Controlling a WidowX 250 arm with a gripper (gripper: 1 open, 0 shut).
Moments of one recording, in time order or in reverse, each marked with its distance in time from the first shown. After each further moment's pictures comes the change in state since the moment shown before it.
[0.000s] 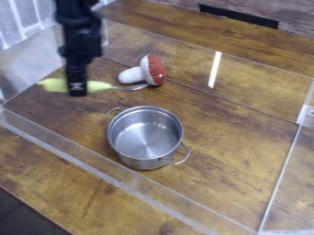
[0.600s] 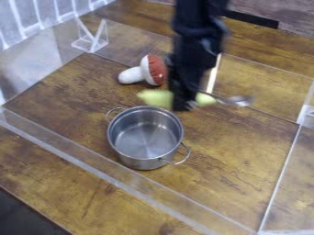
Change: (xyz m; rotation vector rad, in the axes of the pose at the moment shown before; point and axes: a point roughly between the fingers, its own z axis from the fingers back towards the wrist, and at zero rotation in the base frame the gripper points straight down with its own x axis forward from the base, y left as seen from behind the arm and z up) arm 0.117 -0.074 0.025 0.038 -0.050 -0.048
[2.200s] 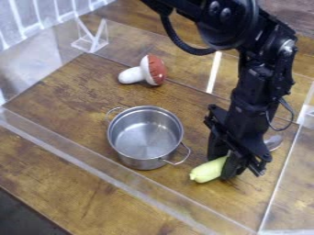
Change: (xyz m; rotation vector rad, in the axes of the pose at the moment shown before) arm 0.040 -0.044 -0.058 -0.091 0.098 0.419
